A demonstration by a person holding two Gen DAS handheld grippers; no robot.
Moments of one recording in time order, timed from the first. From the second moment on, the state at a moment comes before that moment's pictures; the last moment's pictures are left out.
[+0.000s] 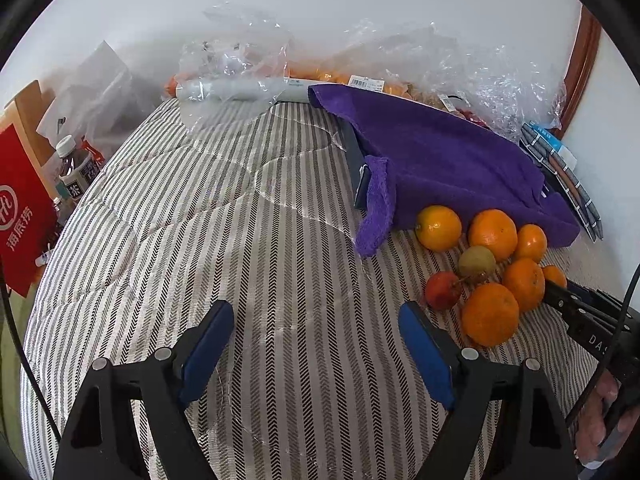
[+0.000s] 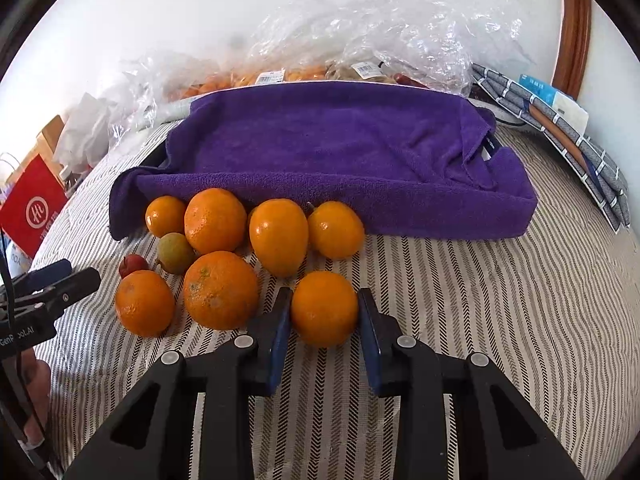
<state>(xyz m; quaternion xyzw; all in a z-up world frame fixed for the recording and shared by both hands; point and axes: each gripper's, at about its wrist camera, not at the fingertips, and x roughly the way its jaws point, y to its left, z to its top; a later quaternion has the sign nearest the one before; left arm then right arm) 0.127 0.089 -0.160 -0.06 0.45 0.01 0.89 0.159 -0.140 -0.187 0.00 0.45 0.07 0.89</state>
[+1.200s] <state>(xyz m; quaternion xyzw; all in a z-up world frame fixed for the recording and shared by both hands) 0.128 0.085 -0.159 -0.07 0.45 -0.04 0.89 0.127 -0.174 -0.174 0.04 0.41 0.10 0.91</state>
